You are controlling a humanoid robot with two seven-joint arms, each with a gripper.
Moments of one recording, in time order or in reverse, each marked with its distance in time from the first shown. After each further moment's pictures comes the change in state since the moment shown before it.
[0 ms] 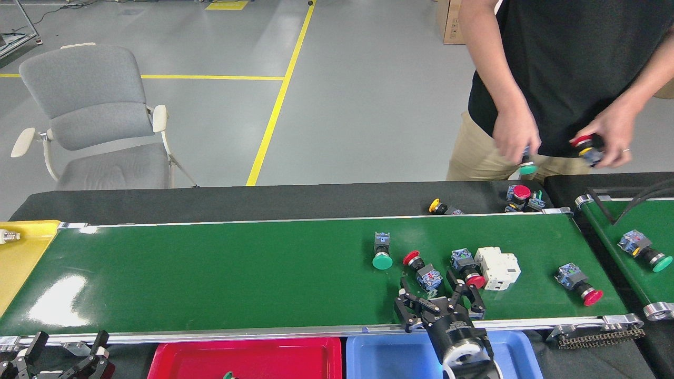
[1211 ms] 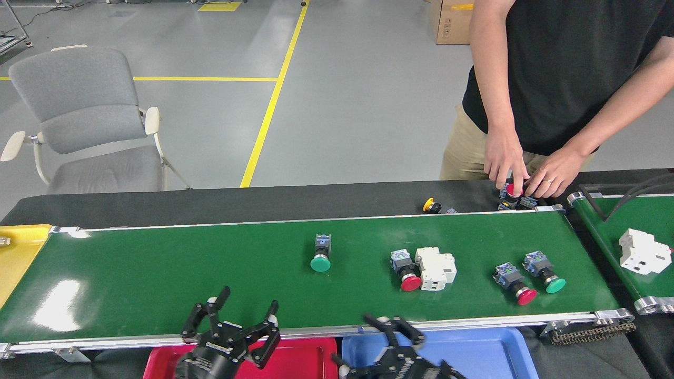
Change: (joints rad) left arm -0.198 -0.238 -0.580 0.003 -0.269 0.206 -0.180; right arm 0.365 0.024 -0.288 -0.310 -0.145 -0.577 -0.041
